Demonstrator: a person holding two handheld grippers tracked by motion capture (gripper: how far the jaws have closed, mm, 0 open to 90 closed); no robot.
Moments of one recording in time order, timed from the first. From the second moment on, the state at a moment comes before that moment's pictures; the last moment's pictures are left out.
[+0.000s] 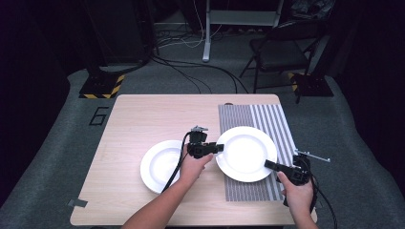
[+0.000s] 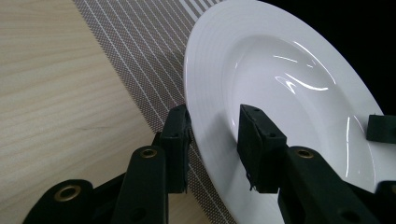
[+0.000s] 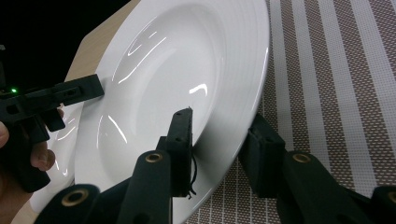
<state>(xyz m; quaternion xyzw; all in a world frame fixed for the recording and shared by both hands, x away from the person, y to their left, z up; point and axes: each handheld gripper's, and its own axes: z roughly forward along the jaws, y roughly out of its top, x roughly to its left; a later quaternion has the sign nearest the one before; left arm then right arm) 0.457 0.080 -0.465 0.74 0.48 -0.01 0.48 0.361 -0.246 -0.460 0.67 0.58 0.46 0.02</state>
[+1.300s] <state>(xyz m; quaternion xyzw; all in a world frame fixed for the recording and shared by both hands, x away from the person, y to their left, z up) 0.478 0.037 -0.494 0.75 0.48 0.00 0.46 0.380 -0.273 -0.491 0.70 0.56 0.43 0.04</state>
